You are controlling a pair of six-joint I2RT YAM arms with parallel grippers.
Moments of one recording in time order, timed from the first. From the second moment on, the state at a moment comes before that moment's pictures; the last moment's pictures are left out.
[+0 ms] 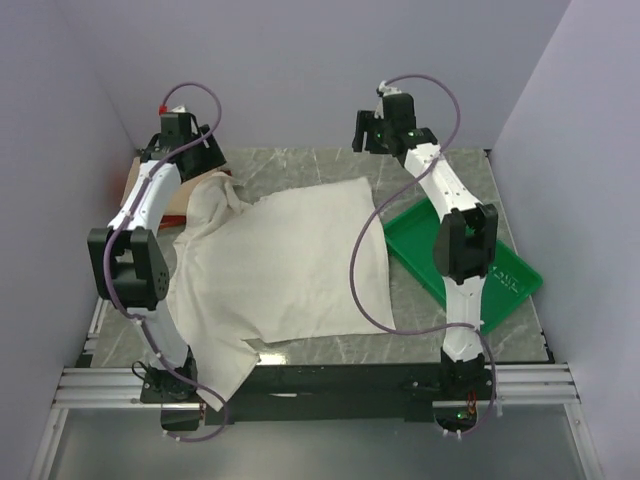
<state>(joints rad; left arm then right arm) -0.02 1.83 1.68 -0.51 -0.02 -0.44 0.27 2.13 2.08 -0.50 -0.05 0.23</state>
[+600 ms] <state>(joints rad) -0.04 1.10 0.92 -0.33 -0.08 -0.57 0.52 1.47 1.29 -0.27 -0.18 0.34</state>
